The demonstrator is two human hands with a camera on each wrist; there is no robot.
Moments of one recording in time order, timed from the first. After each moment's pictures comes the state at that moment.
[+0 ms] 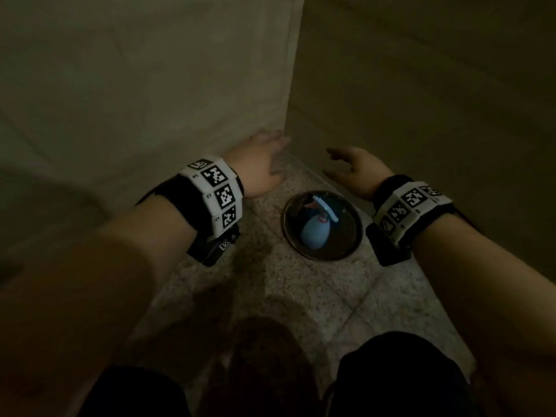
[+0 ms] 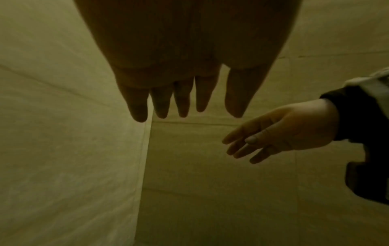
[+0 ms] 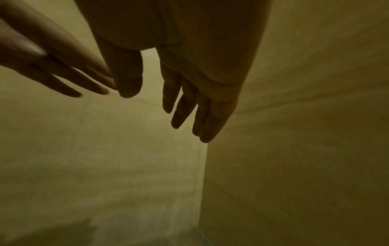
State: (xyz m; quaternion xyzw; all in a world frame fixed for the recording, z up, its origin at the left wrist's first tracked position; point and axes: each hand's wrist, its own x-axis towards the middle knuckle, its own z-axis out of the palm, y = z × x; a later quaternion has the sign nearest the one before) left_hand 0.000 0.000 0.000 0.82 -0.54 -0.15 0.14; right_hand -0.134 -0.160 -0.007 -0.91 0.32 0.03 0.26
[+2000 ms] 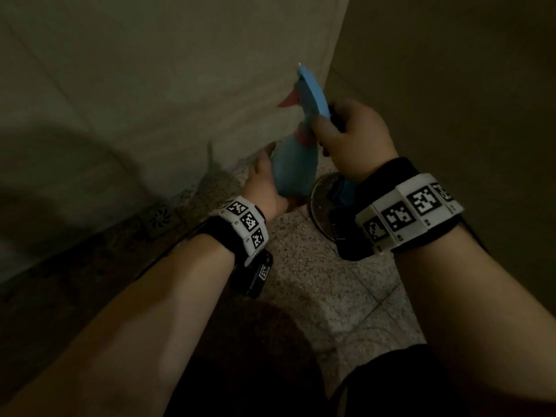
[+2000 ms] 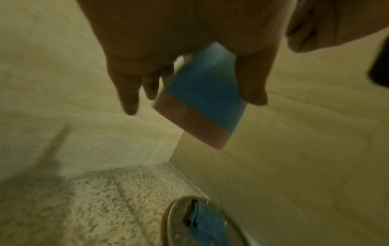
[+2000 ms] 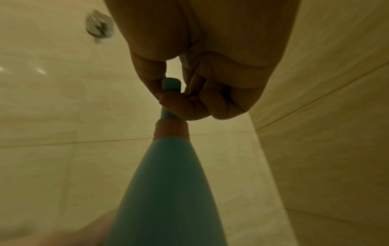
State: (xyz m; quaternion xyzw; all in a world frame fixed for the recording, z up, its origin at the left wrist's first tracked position) left_hand -0.017 0.033 -0.125 0.85 -0.24 -0.25 0.40; right_hand -0.093 -0.070 -0.018 -0.86 0.27 -0.13 0.41
